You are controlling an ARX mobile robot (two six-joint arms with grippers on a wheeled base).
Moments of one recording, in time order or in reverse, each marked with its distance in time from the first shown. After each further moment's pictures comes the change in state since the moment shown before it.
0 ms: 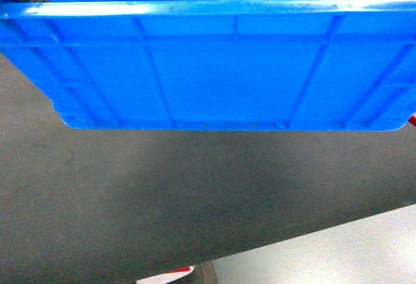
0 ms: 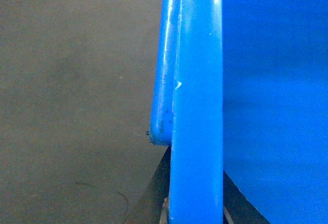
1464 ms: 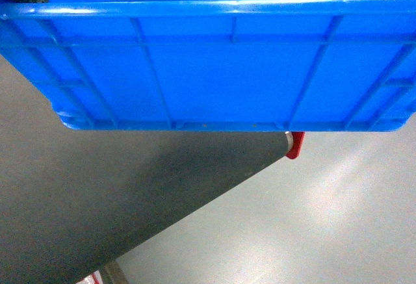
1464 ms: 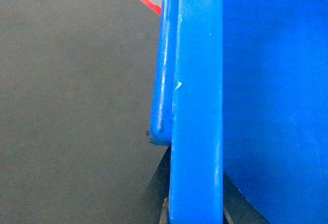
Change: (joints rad) left arm 0.000 0.000 0.000 -0.001 0.000 0.000; right arm 0.000 0.000 0.000 0.000 0.000 0.000
